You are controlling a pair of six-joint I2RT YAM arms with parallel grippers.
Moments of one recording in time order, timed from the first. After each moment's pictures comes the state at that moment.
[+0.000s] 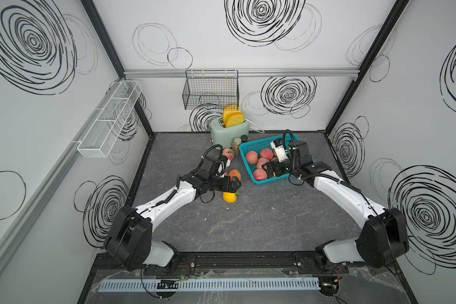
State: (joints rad) left arm -0.52 1.42 0.94 -0.35 0.31 -0.37; right arm 0.42 1.37 1.07 -0.41 -0.23 0.01
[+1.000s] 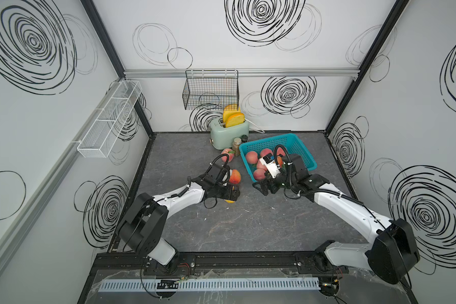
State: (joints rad) left arm -0.56 1.57 0.89 -0.31 0.23 -0.37; right arm 0.55 1.29 0.93 -0.36 -0.38 -0.02
